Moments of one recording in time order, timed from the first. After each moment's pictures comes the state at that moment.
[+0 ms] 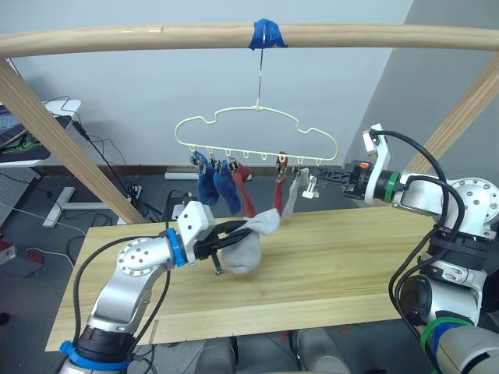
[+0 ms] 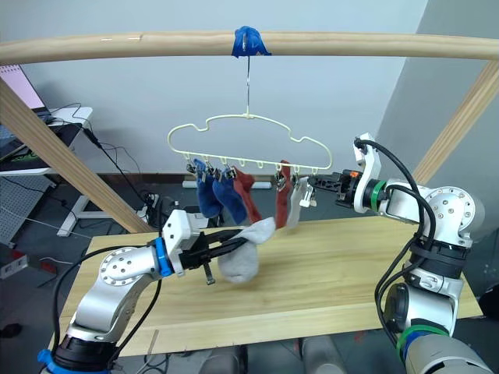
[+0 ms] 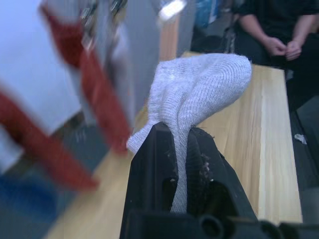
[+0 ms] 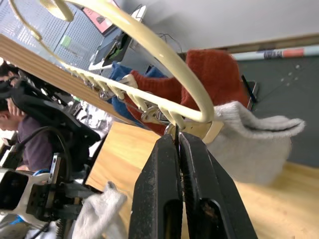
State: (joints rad) left arm -0.15 0.52 -0.10 -0.27 -0.23 0.11 -0.90; right arm -0.79 -0.30 -0.51 -0.04 0.88 1.60 0.29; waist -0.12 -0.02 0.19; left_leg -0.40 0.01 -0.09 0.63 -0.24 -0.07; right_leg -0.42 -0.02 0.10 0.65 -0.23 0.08
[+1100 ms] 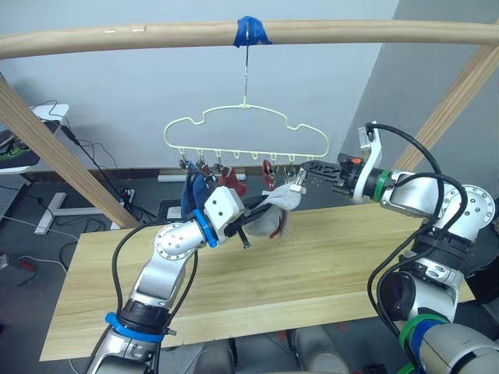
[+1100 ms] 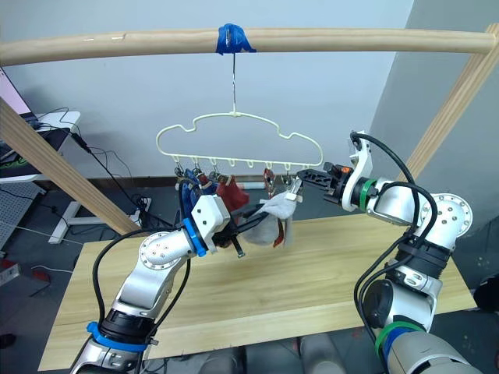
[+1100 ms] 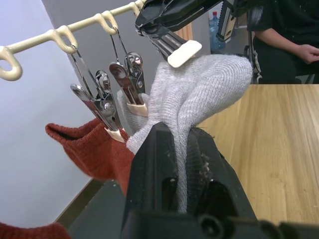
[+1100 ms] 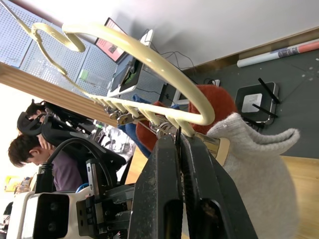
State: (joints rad) left arm -0.30 0.39 -0.17 -0.11 -0.07 -0.07 -0.75; right arm -0.81 -0.19 -0.61 0.01 1.32 1.60 -0.24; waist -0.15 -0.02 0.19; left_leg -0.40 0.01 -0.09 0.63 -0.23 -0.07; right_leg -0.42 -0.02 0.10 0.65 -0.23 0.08
